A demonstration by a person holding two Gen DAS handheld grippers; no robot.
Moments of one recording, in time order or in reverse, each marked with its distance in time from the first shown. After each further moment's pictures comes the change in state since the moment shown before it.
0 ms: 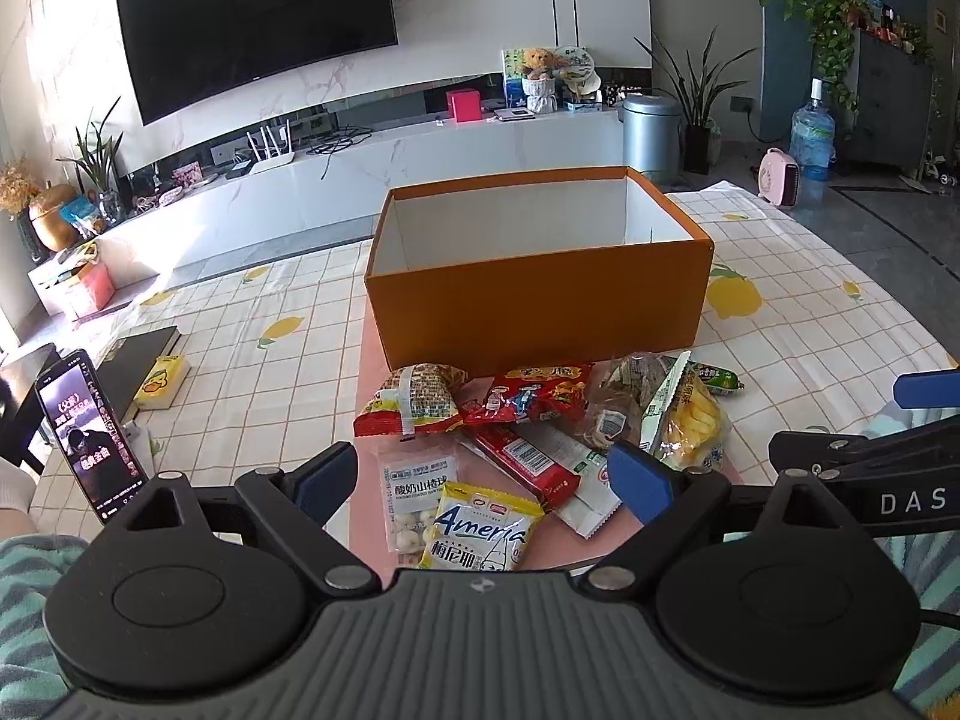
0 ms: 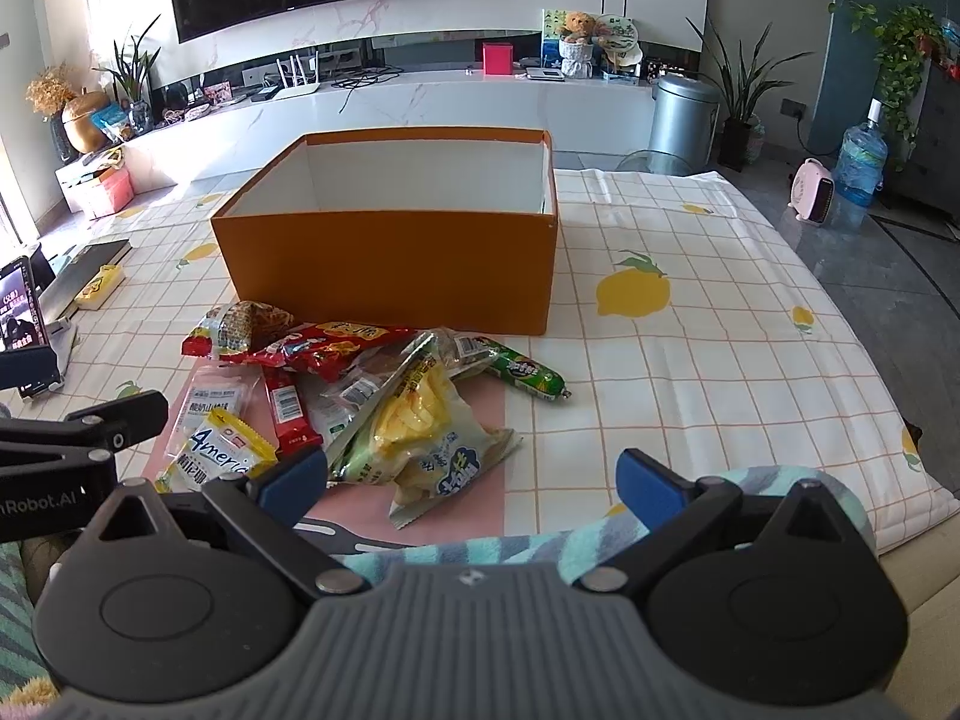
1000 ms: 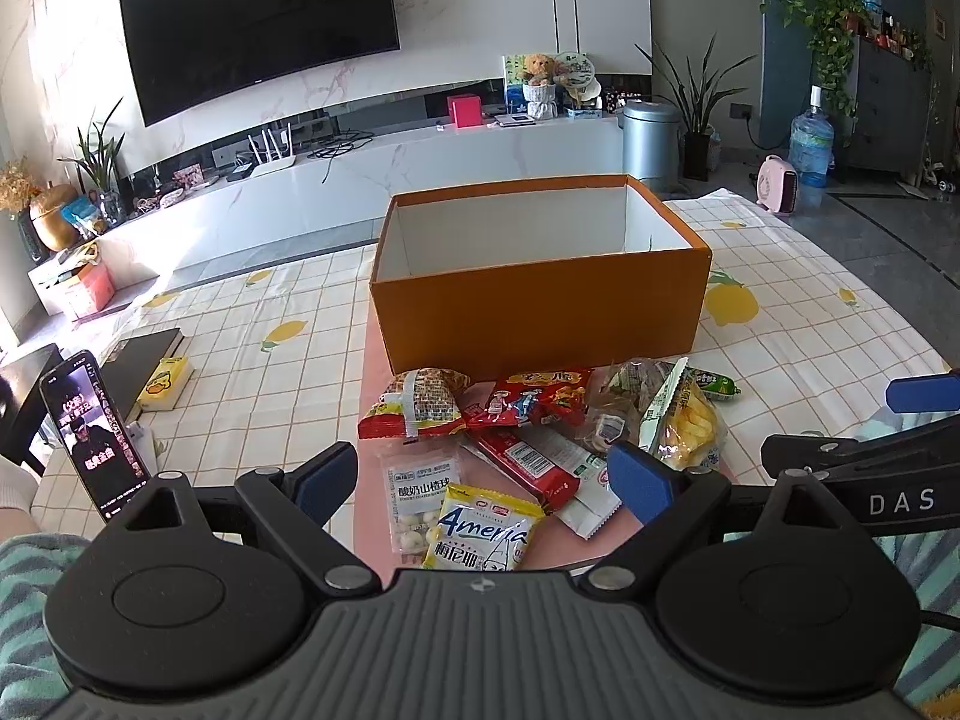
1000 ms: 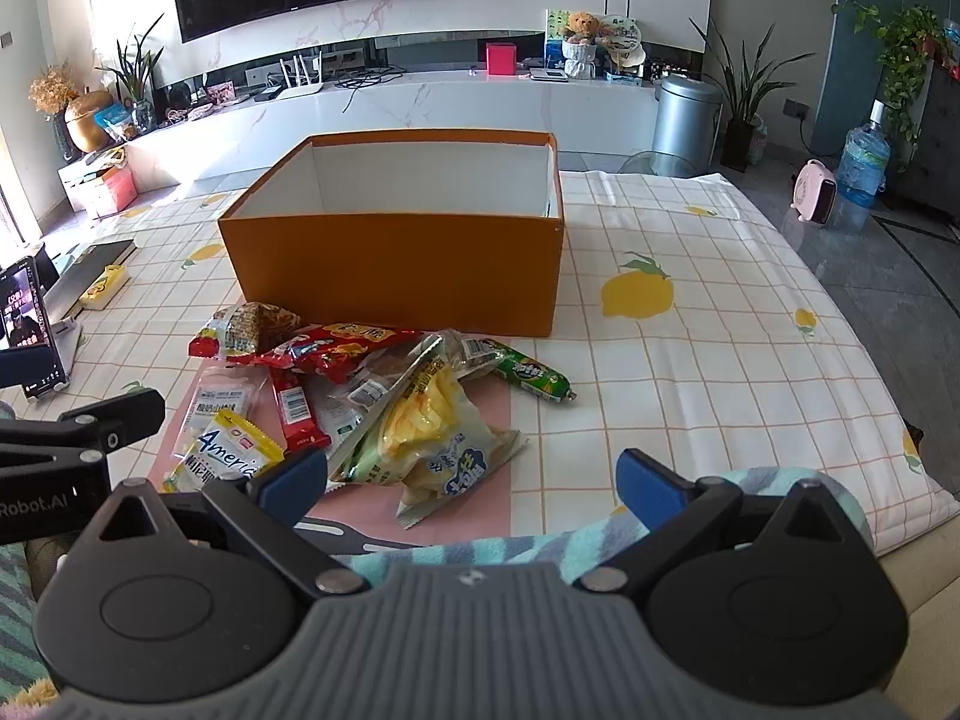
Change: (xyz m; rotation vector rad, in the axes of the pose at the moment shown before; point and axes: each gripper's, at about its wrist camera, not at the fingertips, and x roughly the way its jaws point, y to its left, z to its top) left arm -0.006 0.004 0.000 -0.008 -0.008 -0.007; right arm -0.003 0.004 0.002 -0.003 0.002 0.003
